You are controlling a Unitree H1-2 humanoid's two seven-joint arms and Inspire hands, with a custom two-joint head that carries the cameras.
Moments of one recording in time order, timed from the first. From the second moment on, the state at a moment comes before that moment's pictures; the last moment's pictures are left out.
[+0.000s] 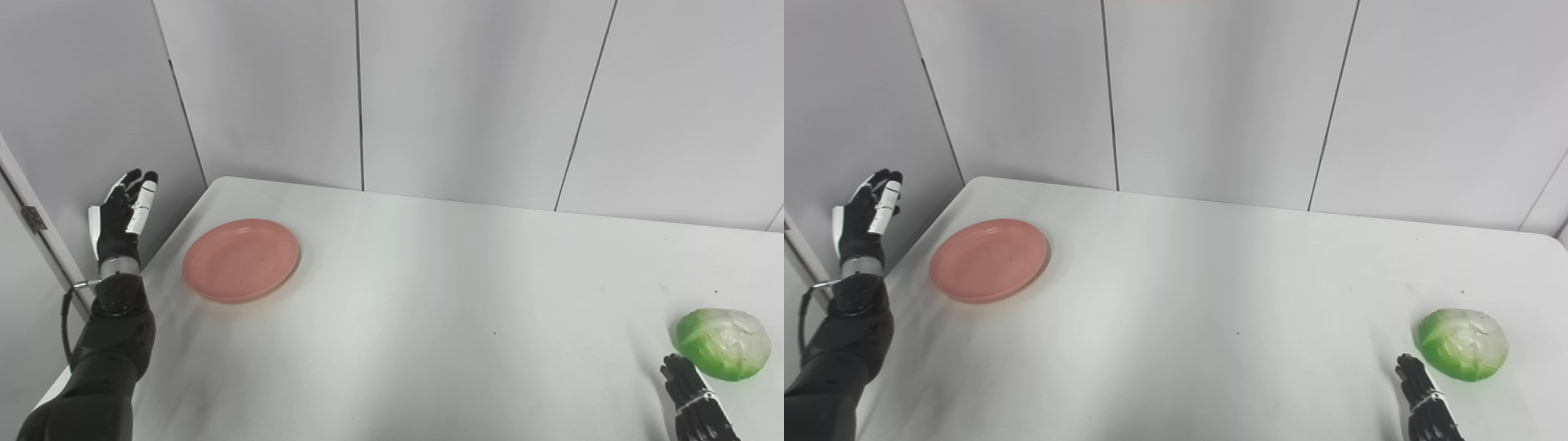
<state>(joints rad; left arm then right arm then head) -0.67 0.54 0.31 1.09 -0.11 -0.36 0.13 0.17 -0.12 -0.08 -0.05 0.21 -0.34 0.16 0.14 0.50</state>
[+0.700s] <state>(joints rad) -0.66 0.48 0.29 1.20 -0.23 -0.41 -0.08 0.20 -0.12 -0.07 -0.10 0.19 -0.30 0.14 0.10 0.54</state>
